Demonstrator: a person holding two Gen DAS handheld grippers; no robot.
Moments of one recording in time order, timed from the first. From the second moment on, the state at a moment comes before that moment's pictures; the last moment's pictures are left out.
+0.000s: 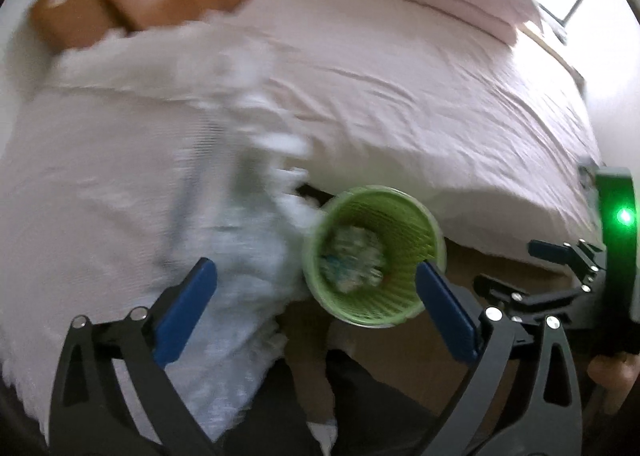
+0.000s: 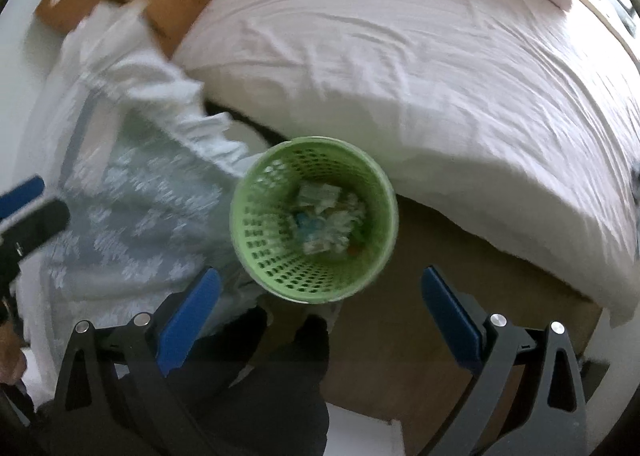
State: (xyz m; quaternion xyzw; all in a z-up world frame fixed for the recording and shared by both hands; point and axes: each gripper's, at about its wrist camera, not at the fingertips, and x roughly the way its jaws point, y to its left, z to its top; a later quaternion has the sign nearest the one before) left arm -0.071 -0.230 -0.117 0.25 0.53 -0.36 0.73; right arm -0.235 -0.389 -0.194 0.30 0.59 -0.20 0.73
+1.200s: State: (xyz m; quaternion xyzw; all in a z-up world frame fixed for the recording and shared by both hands) left arm 0.066 0.070 0.097 0.03 0.36 -0.02 0.93; right arm 0.033 -0.163 0.083 0.02 0.38 0.01 0.92
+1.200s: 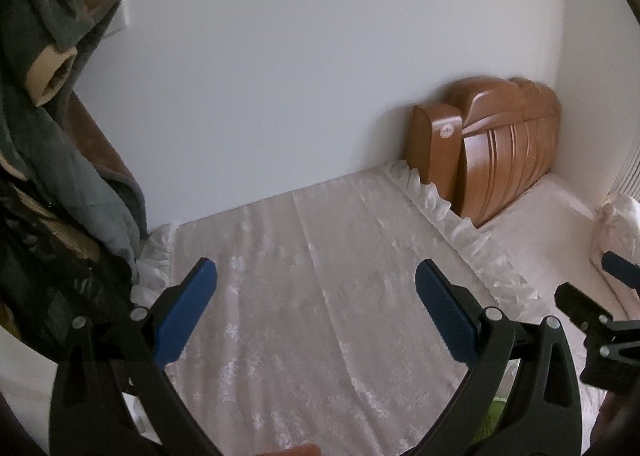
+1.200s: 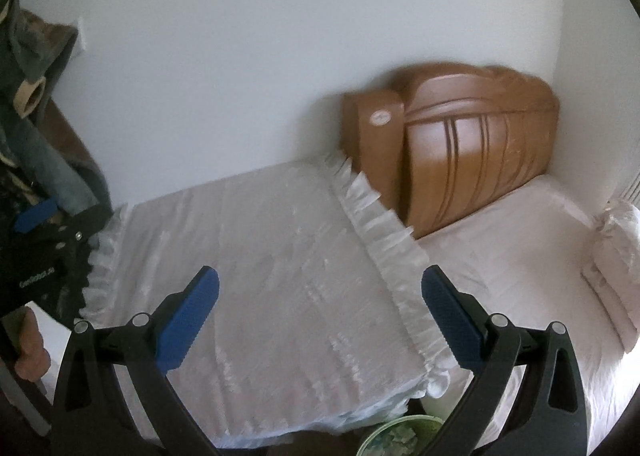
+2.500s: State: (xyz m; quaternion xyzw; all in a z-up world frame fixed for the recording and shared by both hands) left arm 0.067 0.070 0.088 0.02 0.37 -0.04 0.93; right arm 0.016 -0.151 0.071 0.04 0.39 0.00 0.92
